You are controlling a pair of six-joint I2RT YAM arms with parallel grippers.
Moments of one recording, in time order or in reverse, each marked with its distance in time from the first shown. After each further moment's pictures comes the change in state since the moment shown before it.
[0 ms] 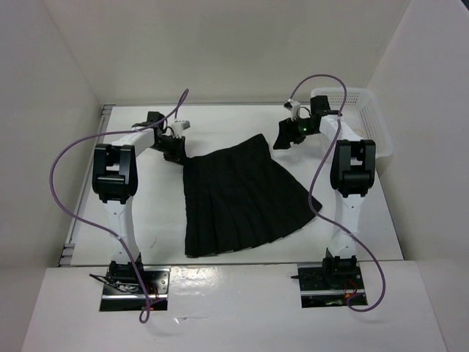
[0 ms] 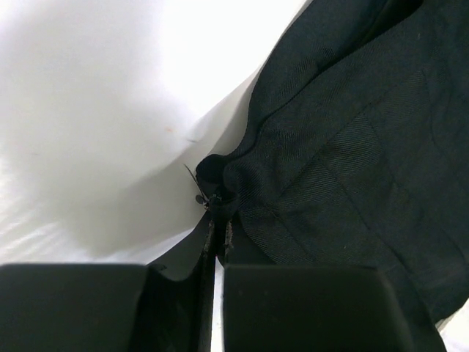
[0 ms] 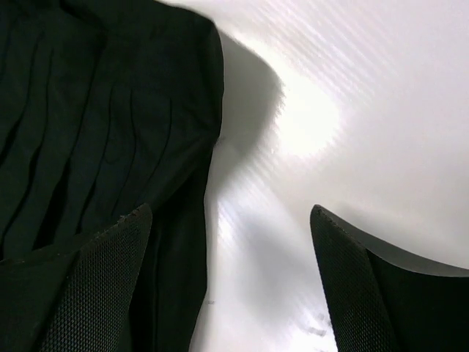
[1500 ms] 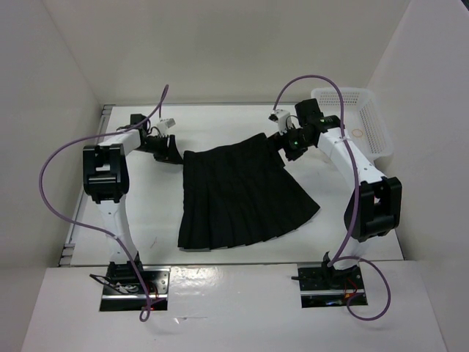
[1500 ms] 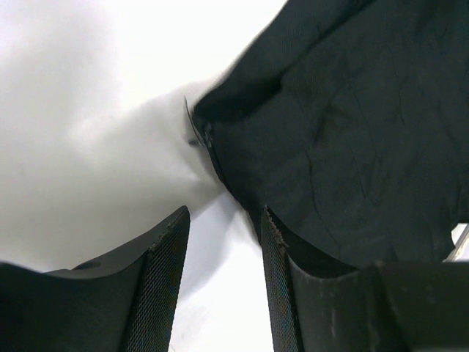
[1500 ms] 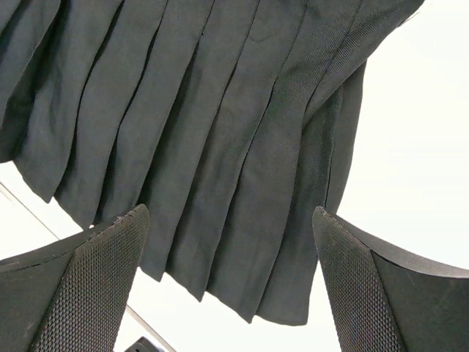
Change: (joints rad) left arm 0.121 -0.008 -0.050 0.041 0.175 0.025; right arm 0.229 -0.552 -0.292 -0.268 0.331 0.098
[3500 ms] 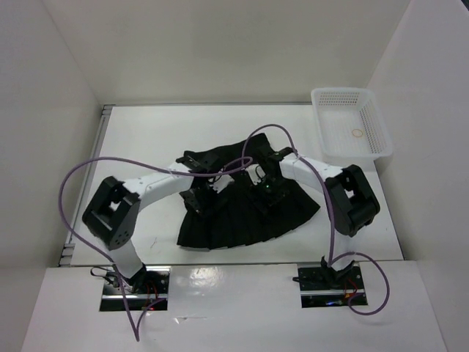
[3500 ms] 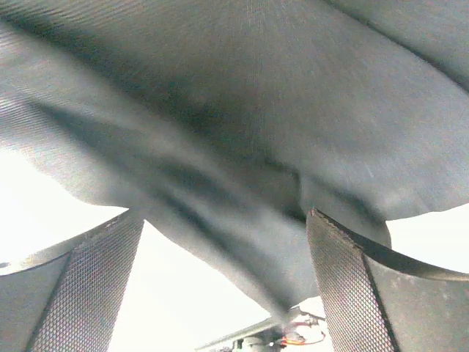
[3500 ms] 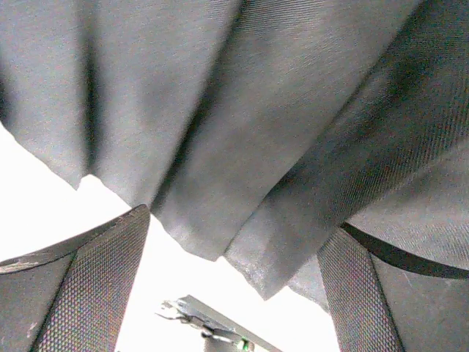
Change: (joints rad) left arm -0.744 -0.435 -0.401 -0.275 -0.763 -0.106; right arm 0.312 0.140 -0.296 -0.004 0.190 0.149
